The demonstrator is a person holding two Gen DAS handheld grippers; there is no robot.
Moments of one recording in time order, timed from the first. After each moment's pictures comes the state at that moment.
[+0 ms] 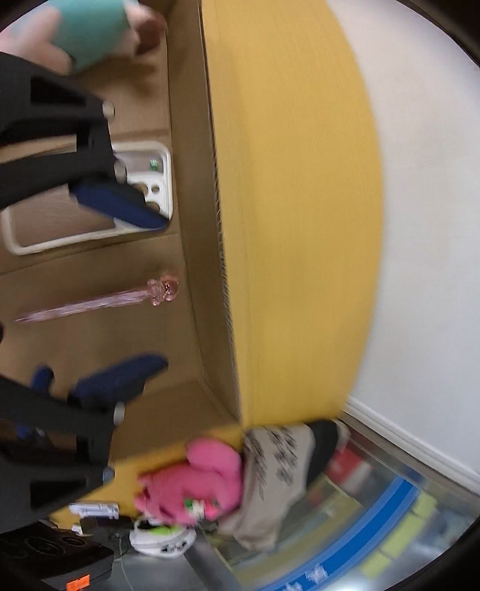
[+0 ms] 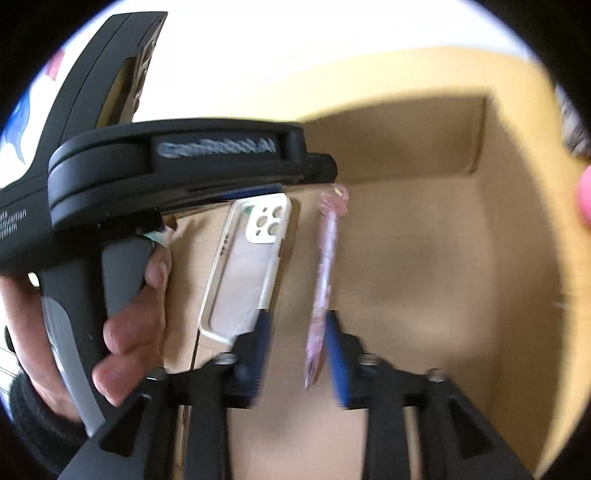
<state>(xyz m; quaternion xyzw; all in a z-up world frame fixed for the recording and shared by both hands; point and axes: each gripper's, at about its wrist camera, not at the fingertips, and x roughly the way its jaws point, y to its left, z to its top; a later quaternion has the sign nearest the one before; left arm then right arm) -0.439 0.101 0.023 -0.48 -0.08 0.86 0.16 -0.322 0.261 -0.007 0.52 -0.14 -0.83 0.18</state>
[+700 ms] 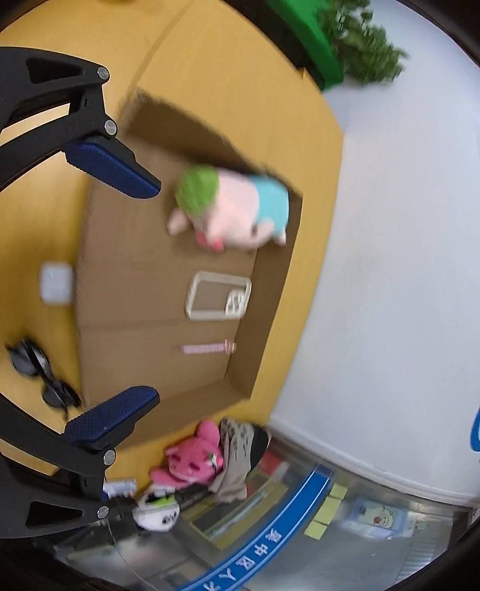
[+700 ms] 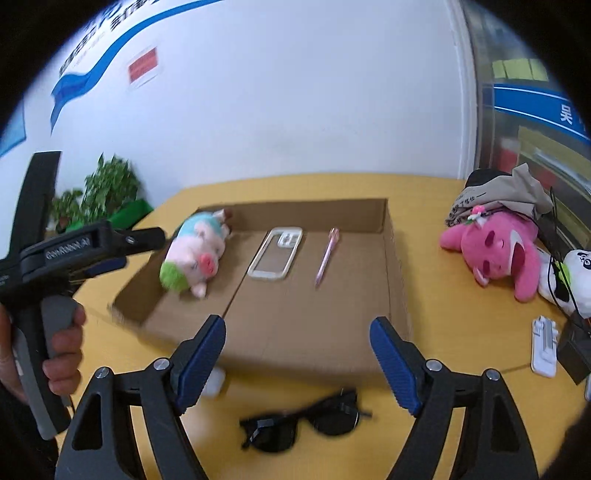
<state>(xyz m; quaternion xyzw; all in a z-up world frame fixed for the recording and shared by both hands) -0.105 0.005 0.077 -0.34 -0.15 0.93 0.02 -0.065 0.269 0.088 0.33 -0.03 -0.94 0.11</state>
